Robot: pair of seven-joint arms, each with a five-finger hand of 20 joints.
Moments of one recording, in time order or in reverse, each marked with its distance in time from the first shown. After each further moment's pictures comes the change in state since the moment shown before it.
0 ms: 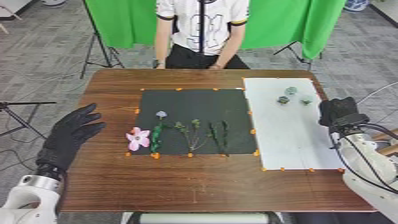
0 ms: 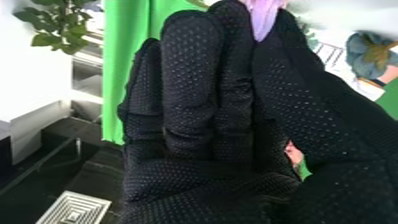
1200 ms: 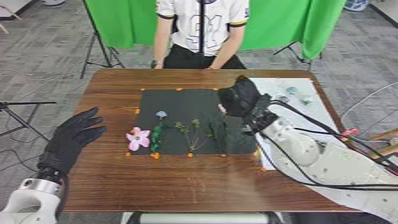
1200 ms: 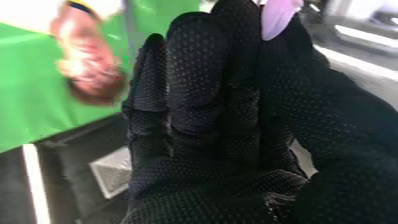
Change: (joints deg) left arm 1.5 -0.4 -0.1 -0.5 0.1 0.1 -0.6; right arm 27.9 -16.0 -29.0 -6.6 7.0 13.0 -23.4
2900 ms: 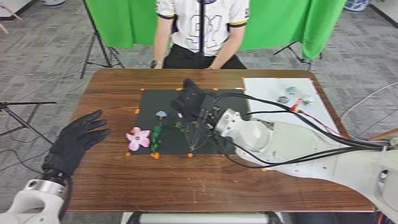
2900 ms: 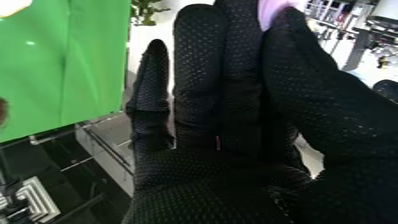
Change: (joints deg) left arm -0.4 -0.3 1.1 0.1 0.0 0.0 -1.2; right arm 18.1 -16.3 -21.7 12.8 -4.2 -6.6 4.1
